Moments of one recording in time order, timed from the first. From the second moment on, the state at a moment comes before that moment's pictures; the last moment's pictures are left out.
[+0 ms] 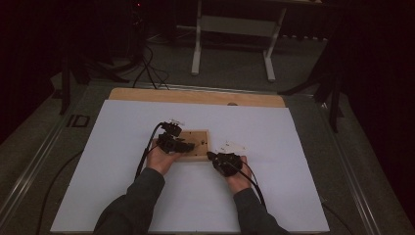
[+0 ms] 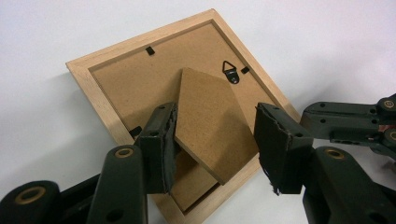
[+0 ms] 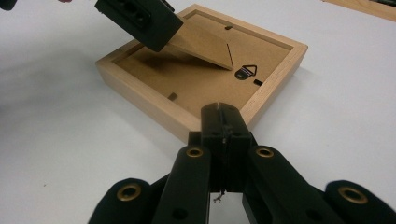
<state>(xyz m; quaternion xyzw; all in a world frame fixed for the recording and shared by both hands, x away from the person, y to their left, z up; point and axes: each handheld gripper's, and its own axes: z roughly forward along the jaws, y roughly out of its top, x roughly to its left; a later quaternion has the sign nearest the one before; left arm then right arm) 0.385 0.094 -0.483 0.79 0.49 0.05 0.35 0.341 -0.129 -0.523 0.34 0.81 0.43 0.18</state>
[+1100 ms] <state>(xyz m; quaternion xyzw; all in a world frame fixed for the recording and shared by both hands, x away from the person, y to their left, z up) 0.384 0.083 -0.481 0.82 0.47 0.08 0.32 0.342 -0.131 -0.522 0.34 0.82 0.43 0.18</state>
